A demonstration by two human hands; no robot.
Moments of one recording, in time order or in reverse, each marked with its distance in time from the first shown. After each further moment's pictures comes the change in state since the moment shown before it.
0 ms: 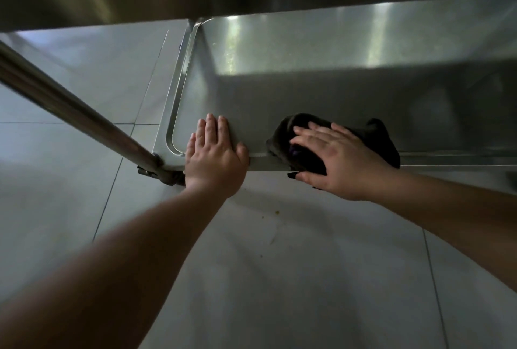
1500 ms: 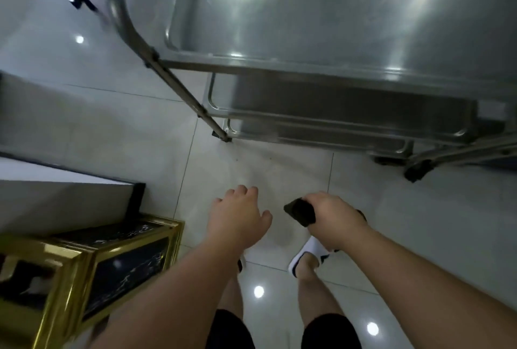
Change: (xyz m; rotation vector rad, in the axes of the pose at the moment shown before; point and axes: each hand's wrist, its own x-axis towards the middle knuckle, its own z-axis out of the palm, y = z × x) left_hand -0.361 0.146 -0.504 0.124 -0.547 0.000; right_hand -0.302 -0.275 -0.427 0.233 -0.538 0.407
